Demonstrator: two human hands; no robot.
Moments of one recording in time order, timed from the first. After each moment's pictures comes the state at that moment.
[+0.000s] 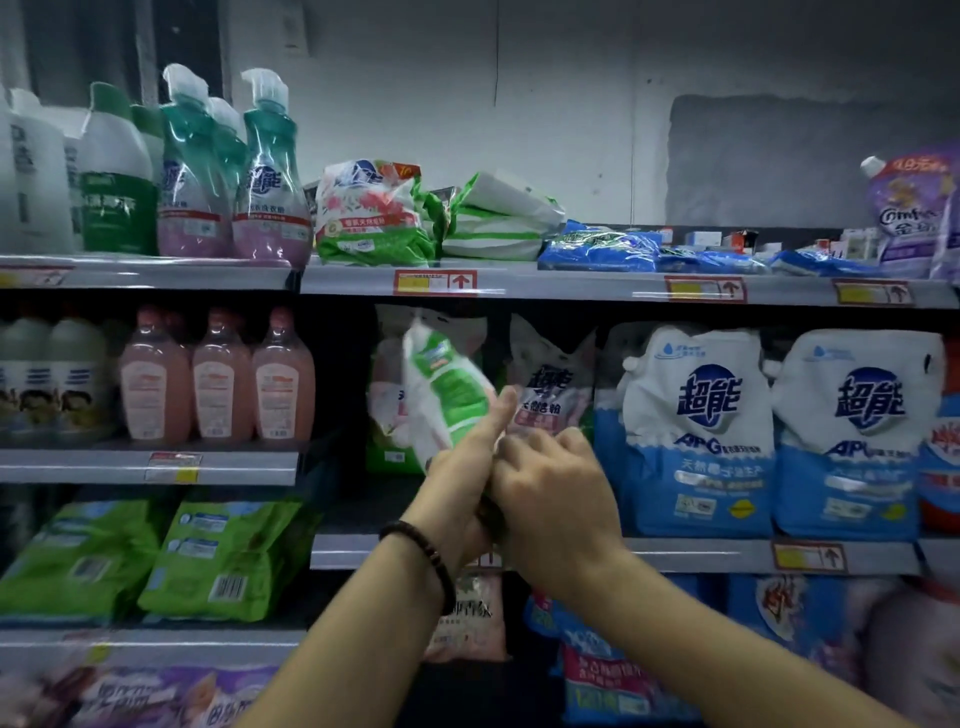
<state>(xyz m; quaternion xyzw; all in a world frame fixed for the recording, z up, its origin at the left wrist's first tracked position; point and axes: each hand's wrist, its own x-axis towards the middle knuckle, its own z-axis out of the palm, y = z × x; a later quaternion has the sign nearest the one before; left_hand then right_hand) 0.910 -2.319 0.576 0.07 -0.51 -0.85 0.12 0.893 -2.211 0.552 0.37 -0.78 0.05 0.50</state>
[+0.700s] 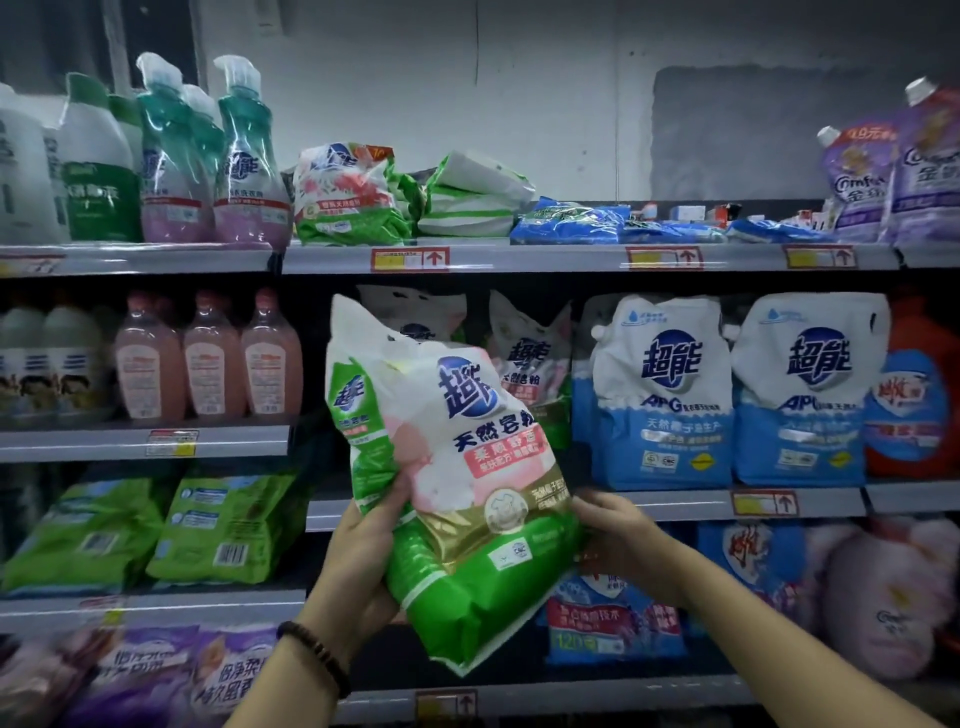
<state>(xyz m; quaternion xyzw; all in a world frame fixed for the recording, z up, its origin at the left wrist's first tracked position) 0.990 -2.335 0.494 0.03 -0.43 -0.88 0.21 0.840 -2.098 0.470 0.24 -0.67 0.67 -0.22</state>
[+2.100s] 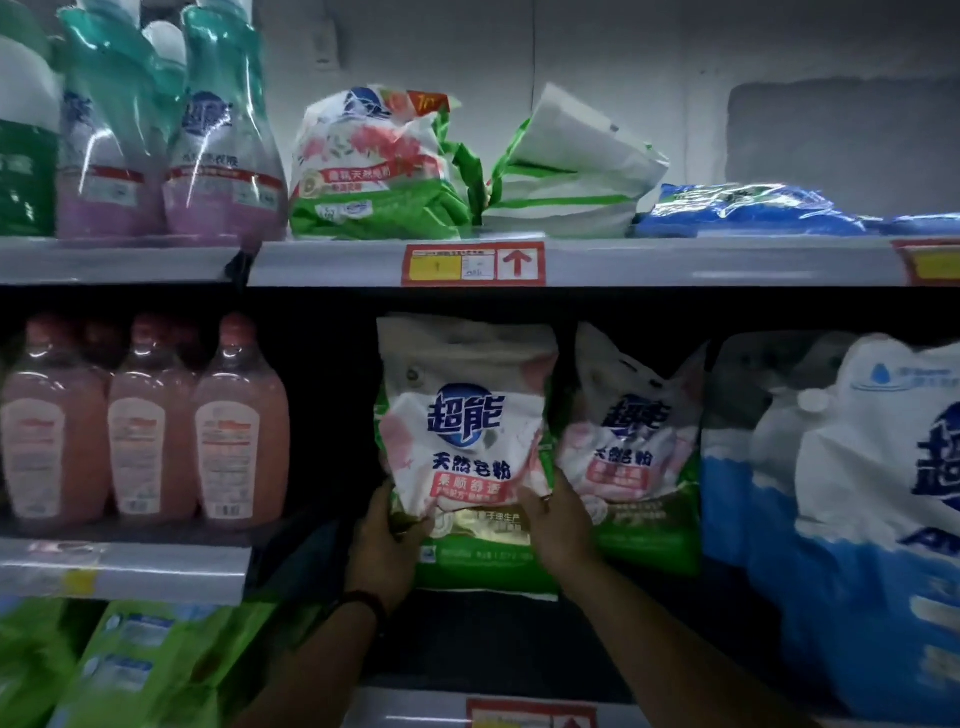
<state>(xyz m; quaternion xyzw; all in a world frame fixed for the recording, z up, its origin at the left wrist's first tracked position) 0.696 -2.565 0.460 0.12 -0.75 -0.53 0.38 0.598 -2.380 0.487 0.23 -0.75 0.61 0.12</state>
